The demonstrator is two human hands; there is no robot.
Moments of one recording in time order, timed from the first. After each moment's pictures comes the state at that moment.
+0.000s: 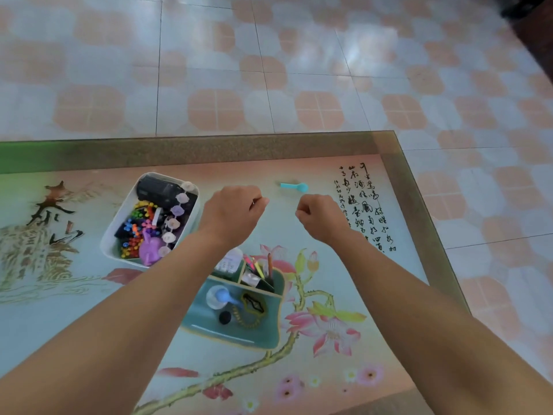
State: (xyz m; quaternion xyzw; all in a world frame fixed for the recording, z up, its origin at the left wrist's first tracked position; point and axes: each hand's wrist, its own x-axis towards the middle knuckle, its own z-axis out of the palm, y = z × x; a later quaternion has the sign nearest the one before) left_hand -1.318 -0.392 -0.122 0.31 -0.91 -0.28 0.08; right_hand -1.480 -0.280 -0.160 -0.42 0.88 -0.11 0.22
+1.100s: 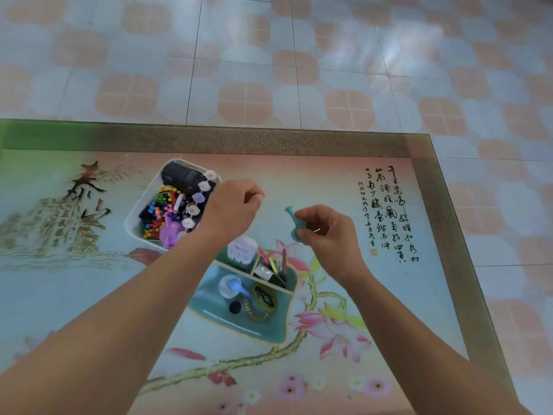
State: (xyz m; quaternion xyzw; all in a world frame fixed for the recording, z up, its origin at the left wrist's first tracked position) left_hand -1.296 -0.392 -0.118 0.43 -0.81 -0.39 0.12; right_hand -1.417 -0.250 -0.124 -0.30 0.76 -0.47 0.35
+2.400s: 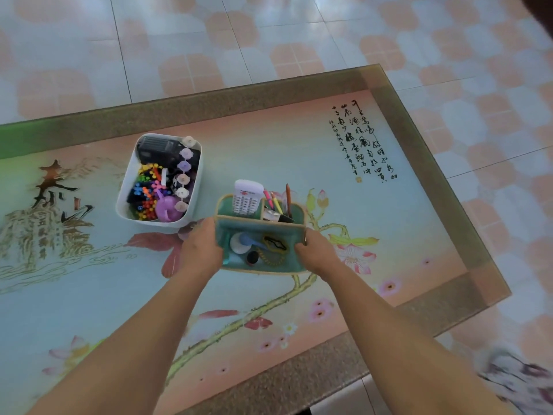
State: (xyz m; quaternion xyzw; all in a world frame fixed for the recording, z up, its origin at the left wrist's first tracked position) left_hand -1.172 -0.342 -0.188 0.46 -0.81 -0.33 -0.13; right_hand -1.312 -0.183 -0.210 -0.14 0.89 -0.18 0.40
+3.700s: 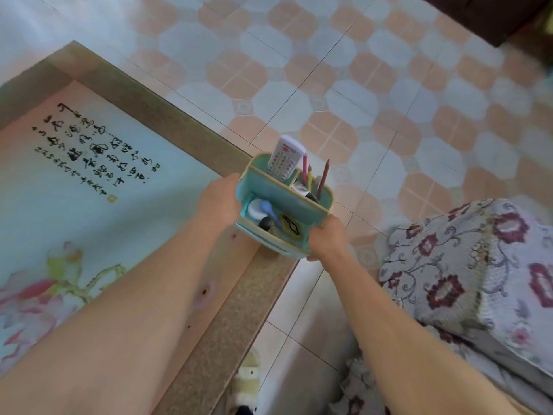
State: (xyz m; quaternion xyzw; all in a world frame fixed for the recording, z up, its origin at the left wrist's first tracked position) left_hand -1.522 0.025 -0.176 0.05 -0.94 -0.30 -0.16; right_hand -1.483 0.219 -0.205 0.30 0.86 -0.36 0.22
